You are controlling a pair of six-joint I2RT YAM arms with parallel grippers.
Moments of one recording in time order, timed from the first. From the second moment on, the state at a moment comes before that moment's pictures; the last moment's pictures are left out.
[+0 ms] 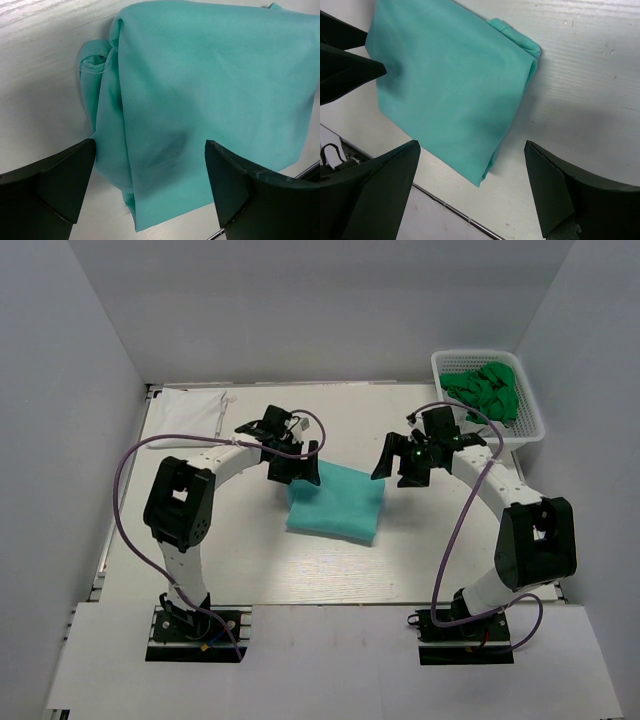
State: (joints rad) left arm -0.45 1.91 1.37 -0.52 0.32 -0.29; right arm 0.26 1.55 1.14 -0.59 -0.44 0.38
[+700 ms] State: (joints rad) left arm -0.48 1.98 1.34 -0.48 0.31 -0.39; right arm 0.26 1.48 1.07 -0.60 -0.38 0.38
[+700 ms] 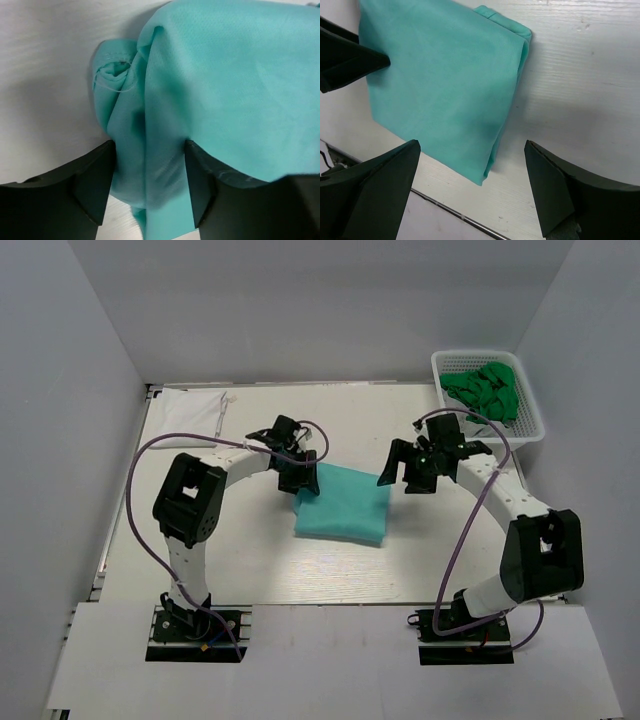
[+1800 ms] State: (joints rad) left arm -0.43 1.91 1.39 -0.47 0.31 -0.28; right arm 0.19 1.33 1.02 -0.65 -0.12 0.40
